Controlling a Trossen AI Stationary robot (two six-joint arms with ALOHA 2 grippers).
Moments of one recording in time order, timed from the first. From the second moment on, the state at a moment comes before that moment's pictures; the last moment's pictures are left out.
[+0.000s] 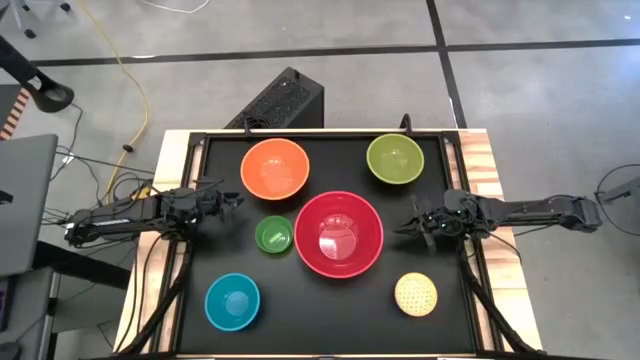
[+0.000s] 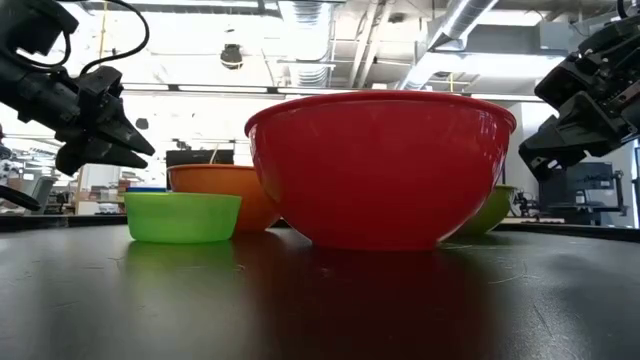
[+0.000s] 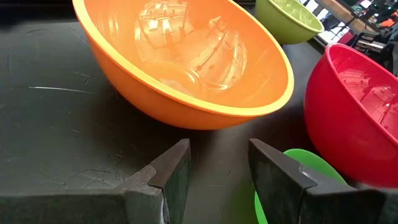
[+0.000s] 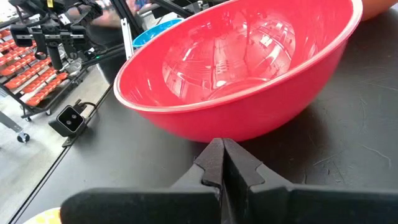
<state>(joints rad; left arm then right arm) 0.13 0.09 0.15 -0.45 -0.36 -0.65 -0.09 0.37 0.01 0.08 -0.29 0.29</state>
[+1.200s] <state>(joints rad) 0.13 0.09 0.15 -0.44 -0.36 -0.66 -0.09 0.37 0.01 0.08 -0.29 0.29</state>
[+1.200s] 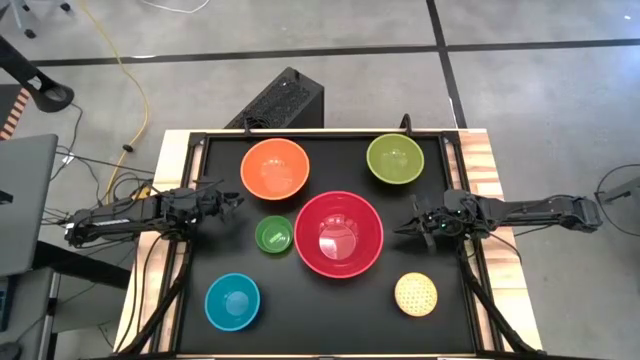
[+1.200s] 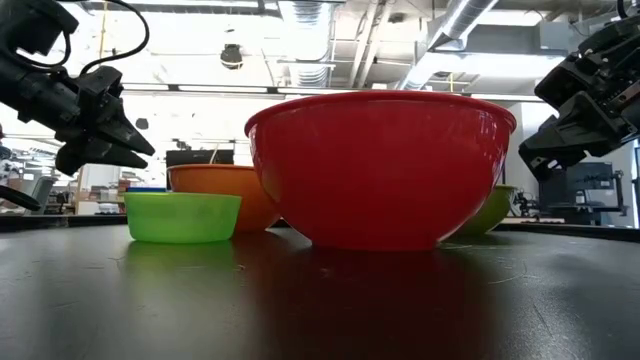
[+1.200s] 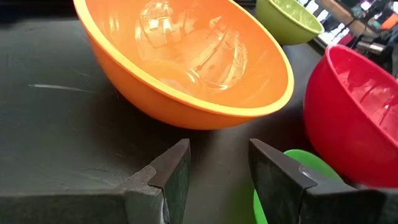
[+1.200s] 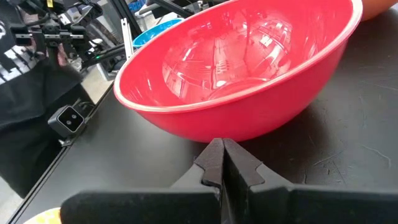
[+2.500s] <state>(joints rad) 0.21 0.45 0.57 -0.41 -0.40 -0.52 -0.12 0.38 0.04 0.71 0.15 0.87</state>
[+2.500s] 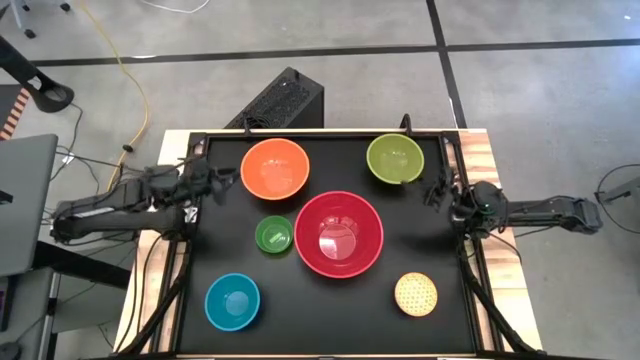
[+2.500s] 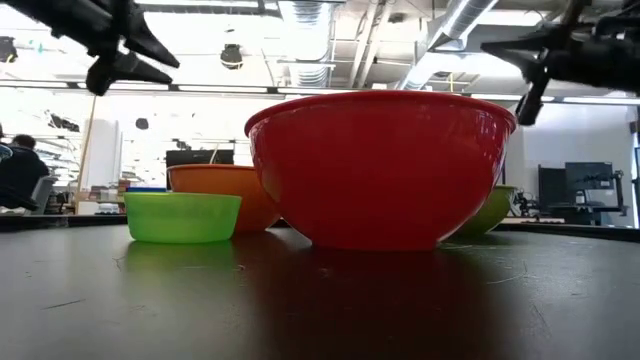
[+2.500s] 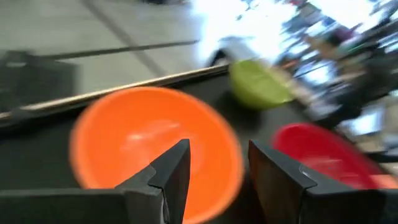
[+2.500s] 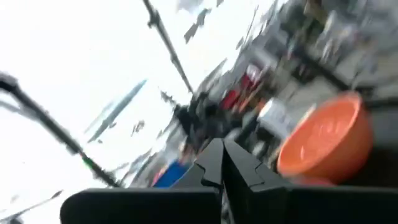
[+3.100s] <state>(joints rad) 0.83 1.08 0.94 -0.61 -0.01 -0.28 -0.22 0.95 0.75 0.05 0.21 0.72</state>
